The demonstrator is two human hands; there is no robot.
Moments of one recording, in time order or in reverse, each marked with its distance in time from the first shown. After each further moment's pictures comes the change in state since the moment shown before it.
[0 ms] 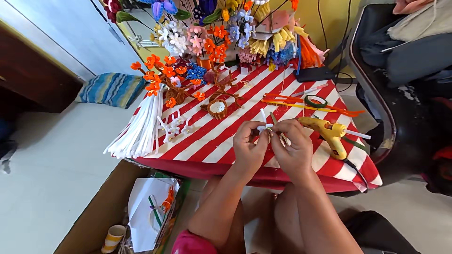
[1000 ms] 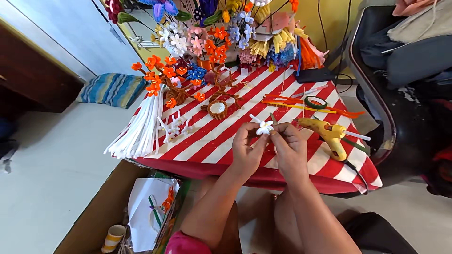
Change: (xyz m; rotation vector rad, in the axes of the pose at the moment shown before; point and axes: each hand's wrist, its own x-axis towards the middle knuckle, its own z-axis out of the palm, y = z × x) left_hand -0.004 -0.001 -0.010 -0.070 -0.095 -0.011; right_hand -0.001 -0.016 0.009 0.431 0.030 0.452
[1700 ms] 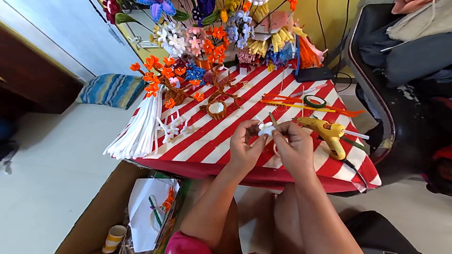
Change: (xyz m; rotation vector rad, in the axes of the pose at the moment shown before) left_hand 0.004 -0.004 -0.004 0.041 -0.041 -0.002; right_hand 0.006 -0.004 -0.015 -0.269 -0.020 -0.120
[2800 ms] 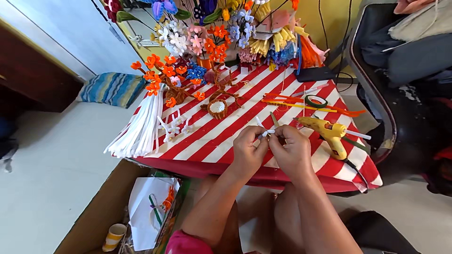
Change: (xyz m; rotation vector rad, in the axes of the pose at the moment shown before) left_hand -0.005 -0.001 0.003 0.351 0.004 0.139; right_hand -0.005 -0.001 0.003 -0.347 -0.036 -0.080
